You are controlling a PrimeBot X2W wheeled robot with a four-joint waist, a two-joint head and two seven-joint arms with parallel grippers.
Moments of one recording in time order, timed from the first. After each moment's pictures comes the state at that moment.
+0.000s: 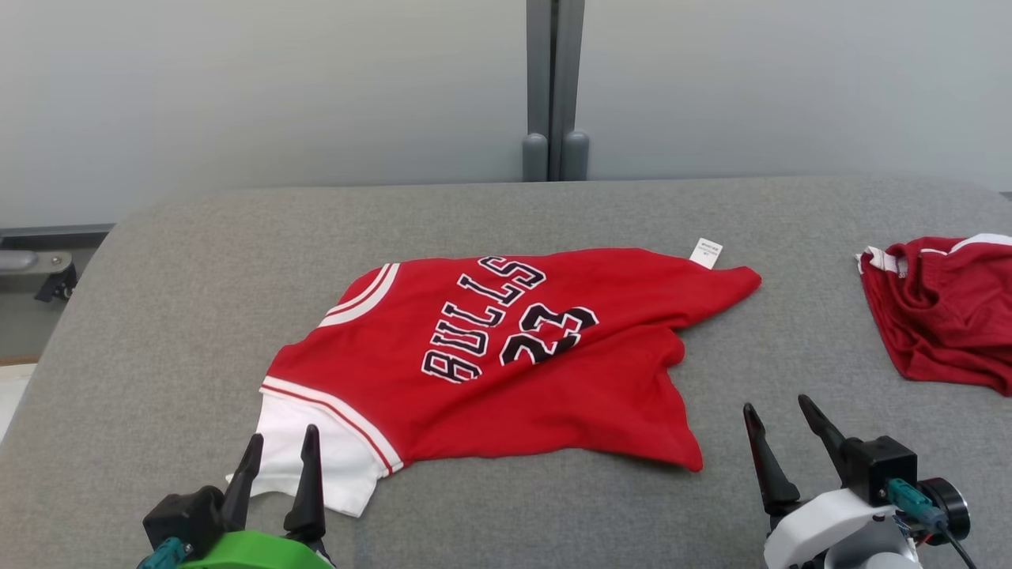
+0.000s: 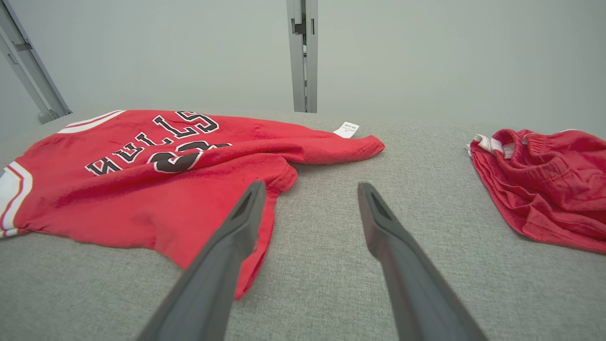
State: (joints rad) left arm -0.01 0.14 -0.17 0.35 -0.49 -0.12 -0.26; right arm -0.05 -0.05 0.00 0.35 0.09 0.13 -0.26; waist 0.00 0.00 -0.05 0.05
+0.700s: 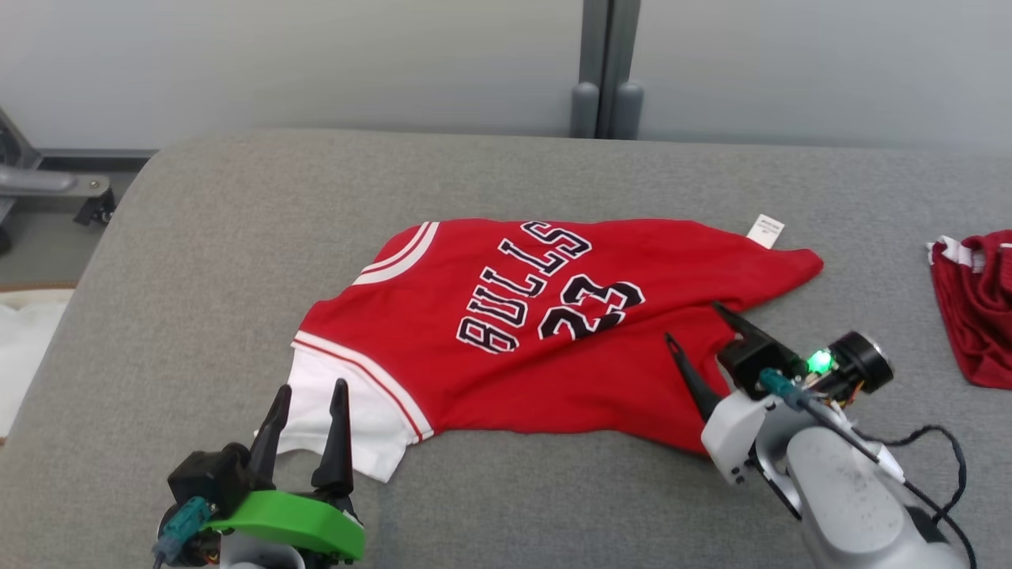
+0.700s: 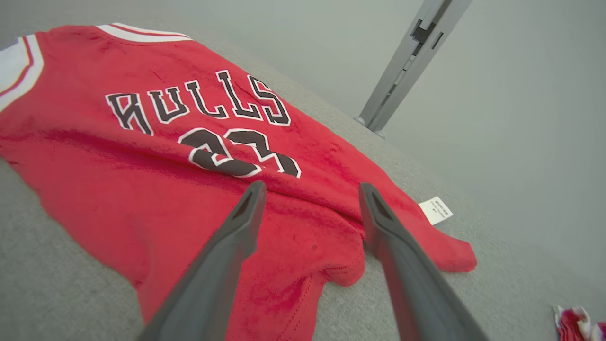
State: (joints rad) left arm -0.07 0.10 -0.20 0.32 -0.46 -0.13 -0.26; right arm -0.39 -0.08 0.18 0.60 -0.21 0.13 -0.23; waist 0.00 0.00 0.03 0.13
